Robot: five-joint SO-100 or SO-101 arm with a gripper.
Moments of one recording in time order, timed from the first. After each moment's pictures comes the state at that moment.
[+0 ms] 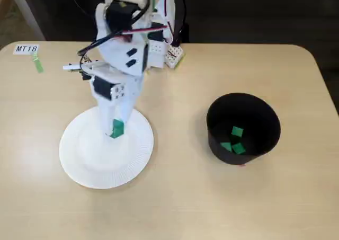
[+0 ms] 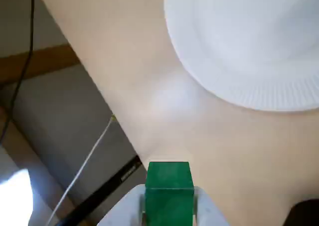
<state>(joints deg) 9.1 94.7 83.8 61.1 16.8</state>
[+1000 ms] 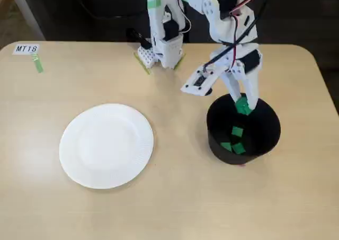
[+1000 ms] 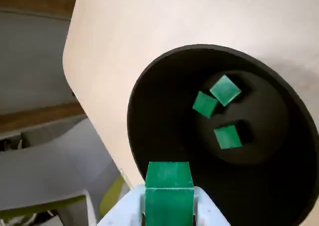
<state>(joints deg) -33.8 101.5 101.0 51.8 -7.4</state>
